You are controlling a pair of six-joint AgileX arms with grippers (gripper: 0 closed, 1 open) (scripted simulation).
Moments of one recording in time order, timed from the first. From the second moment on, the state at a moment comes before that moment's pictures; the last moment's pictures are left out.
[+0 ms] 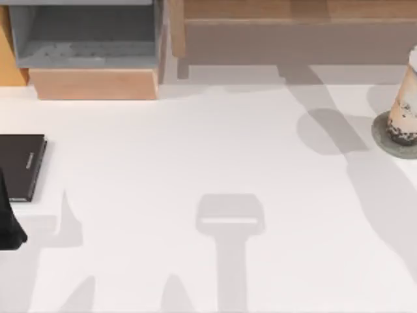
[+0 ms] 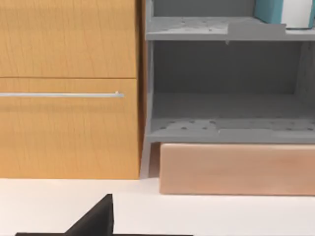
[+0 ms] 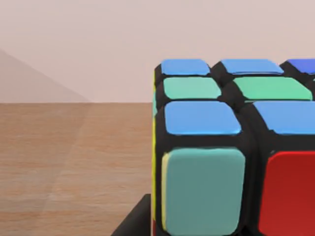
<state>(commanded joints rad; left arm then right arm) 0.00 0.00 0.00 0.00 0.00 0.00 0.37 2.02 2.02 -0.01 0.42 0.01</state>
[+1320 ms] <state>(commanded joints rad) 0.00 0.00 0.00 0.00 0.00 0.00 0.38 2.00 2.00 0.00 0.42 0.01</state>
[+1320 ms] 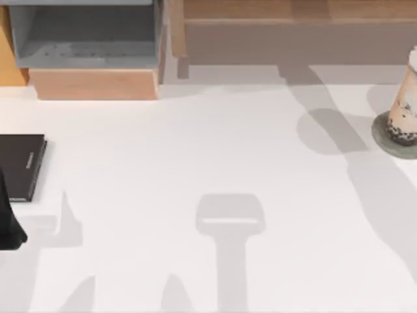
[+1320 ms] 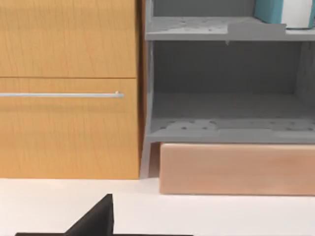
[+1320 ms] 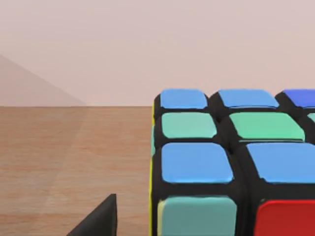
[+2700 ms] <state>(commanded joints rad) 0.00 0.00 0.00 0.00 0.00 0.00 0.26 1.24 1.20 0.03 0.29 0.01</state>
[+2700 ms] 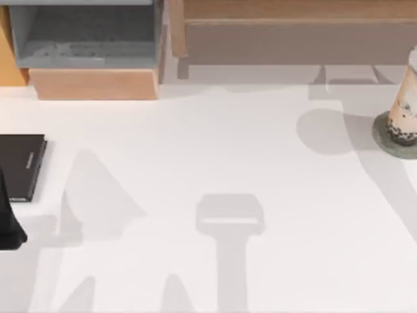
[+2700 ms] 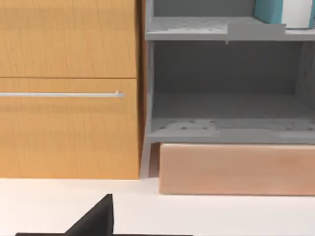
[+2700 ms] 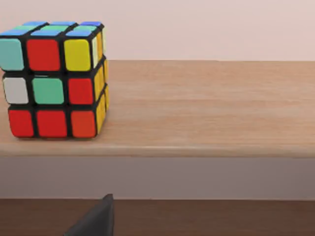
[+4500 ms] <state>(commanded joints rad) -0.05 0.30 0.25 0.13 -0.06 0.00 0.00 0.00 0.00 0.00 0.00 0.00</state>
